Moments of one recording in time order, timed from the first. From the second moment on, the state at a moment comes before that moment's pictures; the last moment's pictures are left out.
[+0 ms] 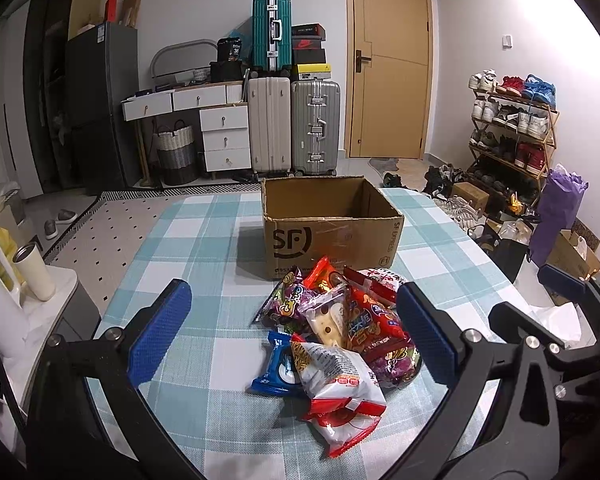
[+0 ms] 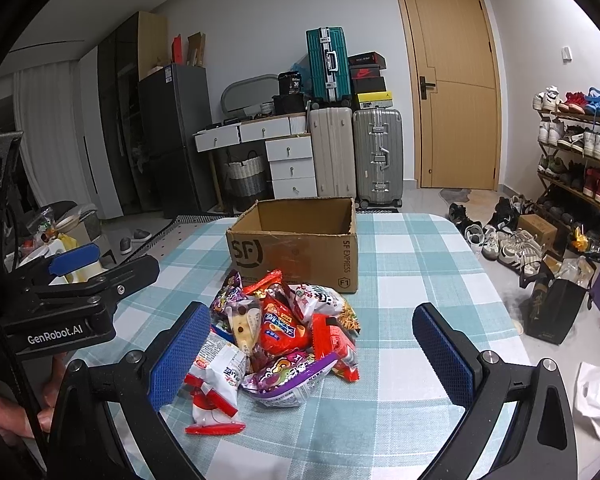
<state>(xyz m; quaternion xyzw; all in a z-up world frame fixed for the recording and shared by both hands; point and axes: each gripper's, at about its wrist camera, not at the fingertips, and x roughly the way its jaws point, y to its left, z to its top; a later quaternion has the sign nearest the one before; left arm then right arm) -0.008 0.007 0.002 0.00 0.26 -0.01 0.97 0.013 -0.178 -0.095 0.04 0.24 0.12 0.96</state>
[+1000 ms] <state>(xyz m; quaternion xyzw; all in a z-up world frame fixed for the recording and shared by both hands) -0.008 0.006 -0.001 0.00 0.26 -0.01 0.97 0.012 -0.179 -0.093 0.04 0.24 0.12 0.96</state>
